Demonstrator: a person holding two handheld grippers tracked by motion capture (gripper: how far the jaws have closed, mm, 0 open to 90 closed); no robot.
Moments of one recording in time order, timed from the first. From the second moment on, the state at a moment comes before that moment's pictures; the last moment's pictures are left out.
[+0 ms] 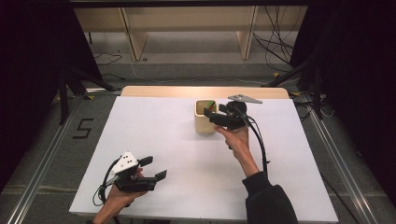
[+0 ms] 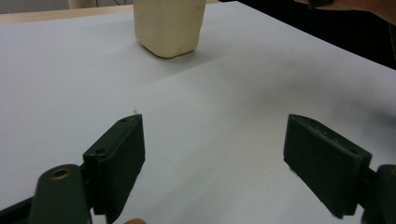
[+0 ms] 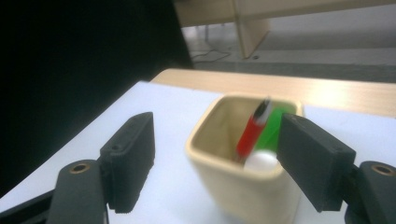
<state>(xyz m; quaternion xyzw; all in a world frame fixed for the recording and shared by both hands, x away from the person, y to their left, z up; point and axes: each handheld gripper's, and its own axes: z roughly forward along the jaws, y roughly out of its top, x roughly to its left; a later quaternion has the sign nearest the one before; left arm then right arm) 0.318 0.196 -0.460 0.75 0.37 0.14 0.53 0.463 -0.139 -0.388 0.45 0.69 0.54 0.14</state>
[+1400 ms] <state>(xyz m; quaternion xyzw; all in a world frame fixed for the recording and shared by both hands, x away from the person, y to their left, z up) 0.315 0.194 -0.461 0.77 0.35 0.13 0.51 0.297 -0.224 -0.448 0.38 0.74 0.54 0.14</state>
